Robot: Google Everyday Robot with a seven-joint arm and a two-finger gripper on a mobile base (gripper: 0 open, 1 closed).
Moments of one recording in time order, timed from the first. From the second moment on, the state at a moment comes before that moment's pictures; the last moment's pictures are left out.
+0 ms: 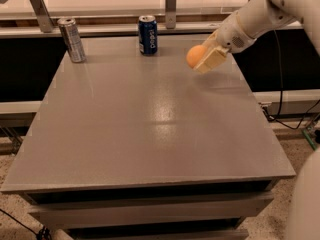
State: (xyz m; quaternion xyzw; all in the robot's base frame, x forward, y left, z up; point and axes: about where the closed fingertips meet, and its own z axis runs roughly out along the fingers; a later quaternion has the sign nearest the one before) arm 0.685 -0.139 0.888 -0.60 0.73 0.12 0.31
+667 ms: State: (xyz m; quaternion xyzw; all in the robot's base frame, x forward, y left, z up) arm 0.745 -0.090 0.880 -0.60 0.71 0.14 0.35
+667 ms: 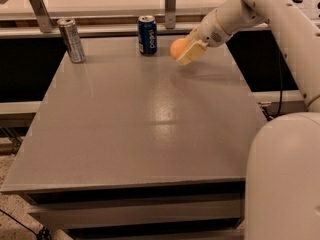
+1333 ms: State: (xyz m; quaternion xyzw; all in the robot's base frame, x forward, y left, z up) arm 0.771 -0.054 0.869 -0.59 0.69 0.16 0.37
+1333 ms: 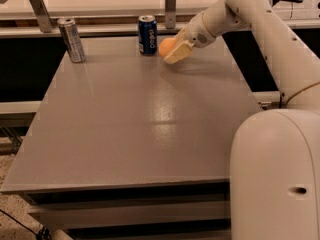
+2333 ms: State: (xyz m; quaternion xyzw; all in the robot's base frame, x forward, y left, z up) arm 0.789 -0.037 0.857 -0.59 0.70 0.16 0.37
